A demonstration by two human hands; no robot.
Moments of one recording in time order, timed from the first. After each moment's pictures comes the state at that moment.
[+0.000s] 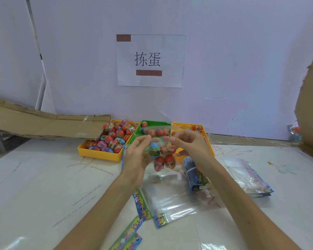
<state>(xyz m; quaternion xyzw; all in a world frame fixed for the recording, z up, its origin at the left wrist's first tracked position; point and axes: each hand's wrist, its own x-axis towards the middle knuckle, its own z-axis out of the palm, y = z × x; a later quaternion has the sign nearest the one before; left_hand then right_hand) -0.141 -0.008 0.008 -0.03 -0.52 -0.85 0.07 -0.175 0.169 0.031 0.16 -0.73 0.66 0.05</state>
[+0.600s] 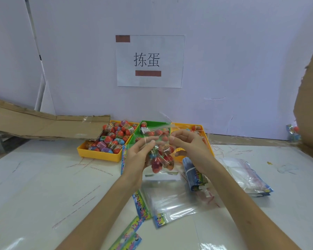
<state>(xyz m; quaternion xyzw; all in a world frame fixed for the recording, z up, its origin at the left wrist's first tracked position) -0.134 -0.006 0.009 -0.04 -0.59 -0.80 0.08 -0.172 0.168 0.035 0.16 -0.71 0.68 0.02</state>
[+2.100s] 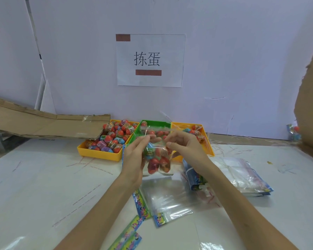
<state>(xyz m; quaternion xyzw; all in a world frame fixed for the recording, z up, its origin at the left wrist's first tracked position) -0.137 -0.007 0.010 -0.03 -0.54 -0.83 0.10 -0.172 0.161 0.028 0.21 -0.77 0.60 0.07</state>
